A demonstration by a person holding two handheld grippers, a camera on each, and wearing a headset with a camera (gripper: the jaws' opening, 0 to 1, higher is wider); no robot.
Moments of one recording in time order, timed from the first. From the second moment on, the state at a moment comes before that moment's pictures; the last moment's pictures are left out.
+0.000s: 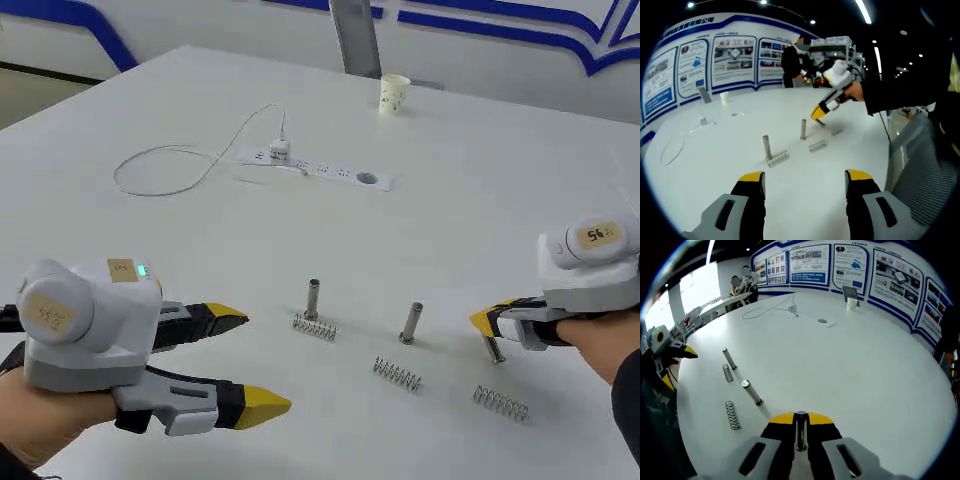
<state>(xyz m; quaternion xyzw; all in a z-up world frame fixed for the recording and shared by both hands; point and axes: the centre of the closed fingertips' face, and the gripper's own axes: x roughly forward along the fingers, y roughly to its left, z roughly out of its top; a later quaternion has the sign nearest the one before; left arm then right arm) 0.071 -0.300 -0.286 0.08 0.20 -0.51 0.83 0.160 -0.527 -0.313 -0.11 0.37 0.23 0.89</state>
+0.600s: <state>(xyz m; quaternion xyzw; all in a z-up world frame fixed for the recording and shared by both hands) 0.068 -0.302 -0.284 0.08 0.20 -0.51 0.83 0.144 -0.529 -0.301 -0.11 0.35 0.23 0.90</state>
